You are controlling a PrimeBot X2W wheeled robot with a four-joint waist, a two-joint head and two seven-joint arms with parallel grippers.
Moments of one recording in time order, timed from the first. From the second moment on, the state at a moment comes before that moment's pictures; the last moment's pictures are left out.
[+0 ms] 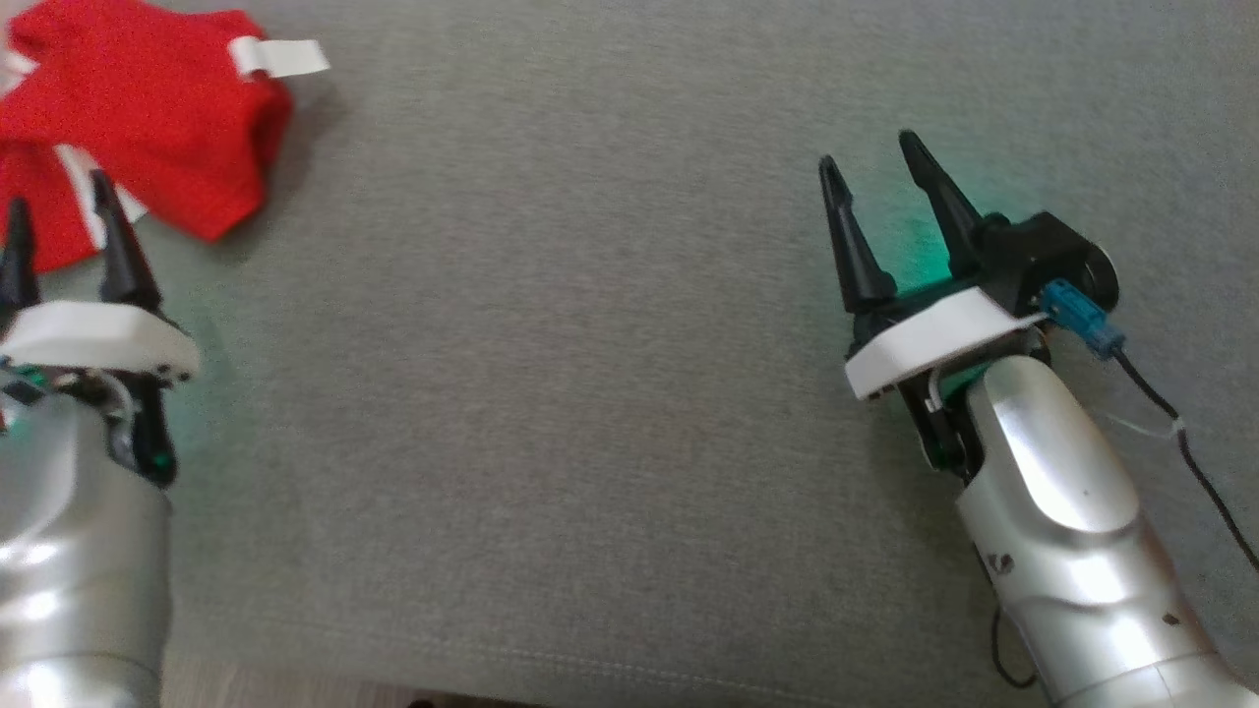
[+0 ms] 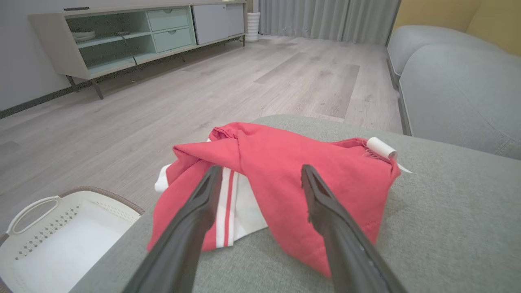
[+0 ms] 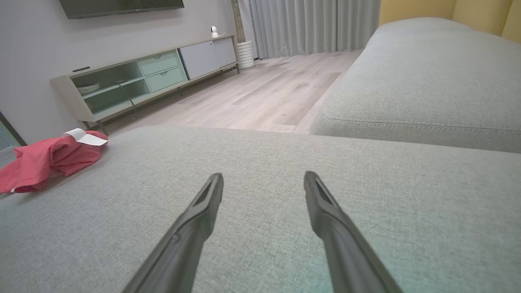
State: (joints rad) left arm -0.73 0.24 0.13 0.92 -0.28 -0.13 -0.26; right arm -0.57 -0.06 0.28 0.56 0.16 0.13 -0.25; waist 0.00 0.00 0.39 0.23
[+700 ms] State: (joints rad) left arm -0.91 0.37 -0.01 1.17 -0.49 -0.13 -0.10; right arm -0.61 -0.07 0.28 0.47 0.16 0.13 -0.25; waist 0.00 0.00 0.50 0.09
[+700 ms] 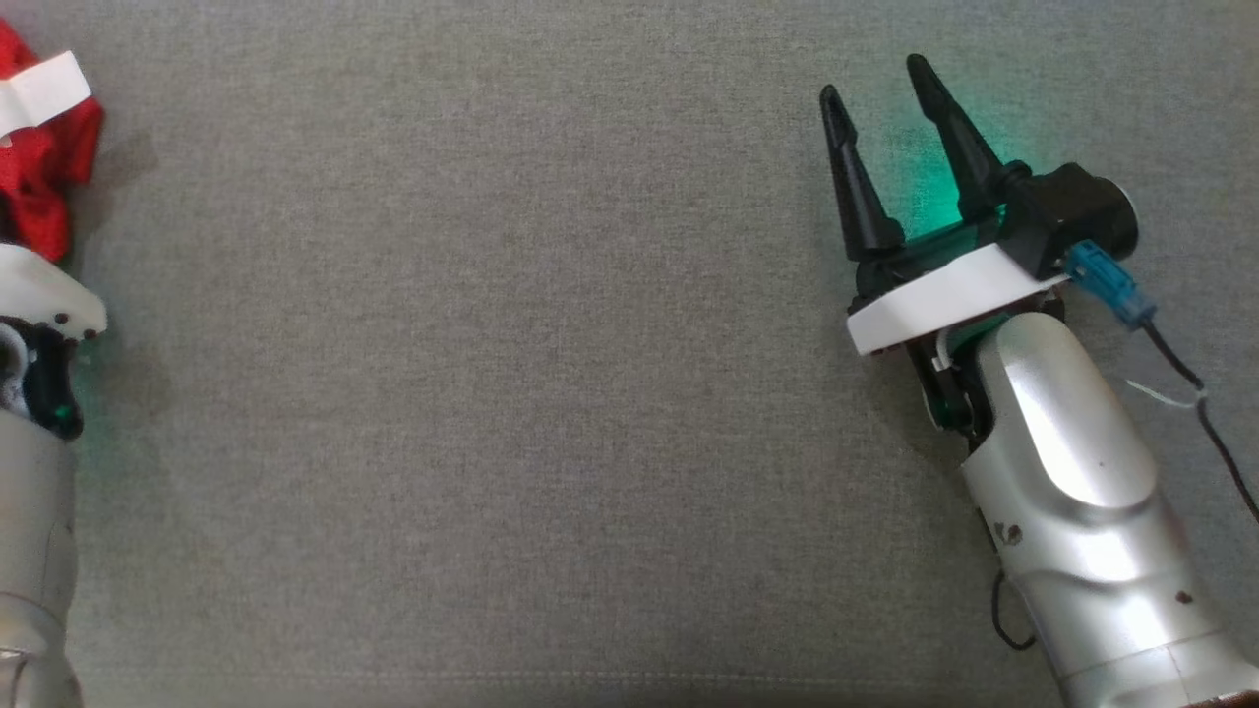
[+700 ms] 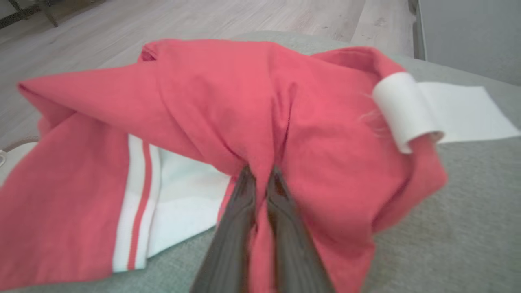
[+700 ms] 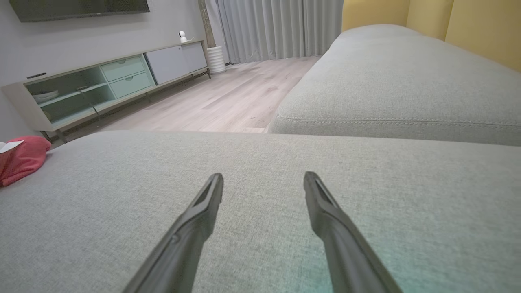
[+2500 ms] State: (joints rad) left arm -0.77 0.06 -0.82 0.76 -0.78 -0.03 -0.25; right arm -0.41 -0.06 0.19 0.50 0.25 0.13 -0.25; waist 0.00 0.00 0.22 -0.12
